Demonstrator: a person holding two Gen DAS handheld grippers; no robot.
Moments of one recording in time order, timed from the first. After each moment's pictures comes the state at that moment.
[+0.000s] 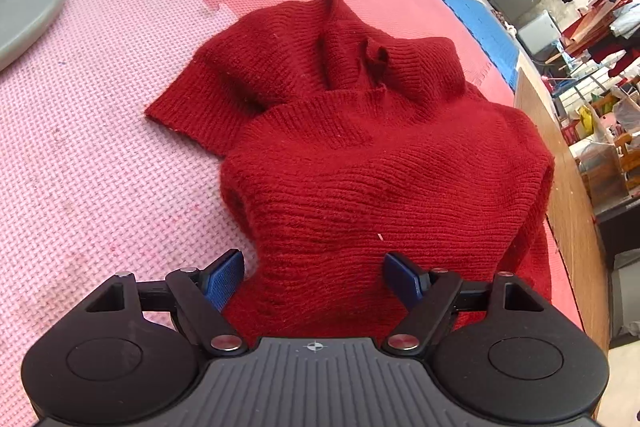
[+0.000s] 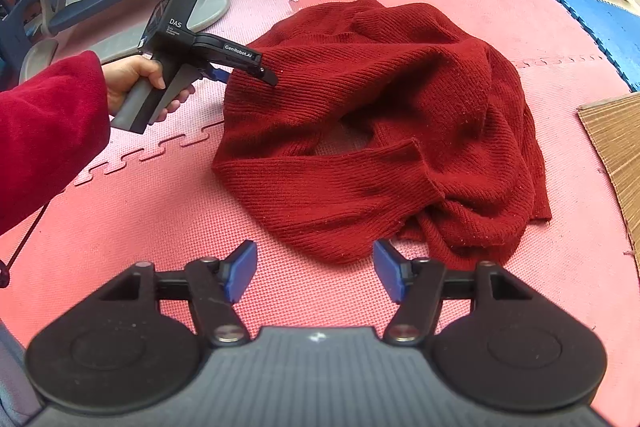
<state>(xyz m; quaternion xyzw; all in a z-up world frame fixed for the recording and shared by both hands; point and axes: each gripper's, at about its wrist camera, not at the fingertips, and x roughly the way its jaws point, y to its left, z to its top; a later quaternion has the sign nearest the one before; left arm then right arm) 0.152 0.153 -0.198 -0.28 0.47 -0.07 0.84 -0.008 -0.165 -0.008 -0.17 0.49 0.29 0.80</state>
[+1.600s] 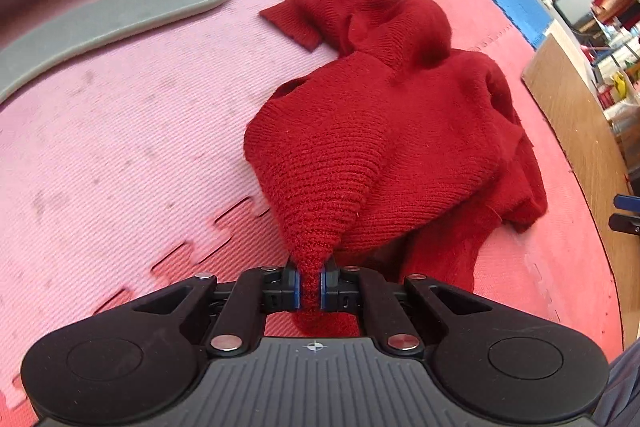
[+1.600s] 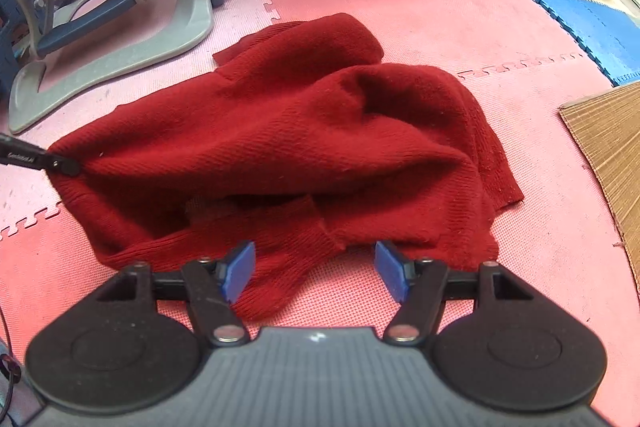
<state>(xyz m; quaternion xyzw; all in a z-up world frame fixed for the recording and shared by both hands) -0.133 0.214 -0.081 -0.23 0.52 0.01 0.82 -0.005 -0.176 0.007 -0.16 0.47 0.27 0.82</state>
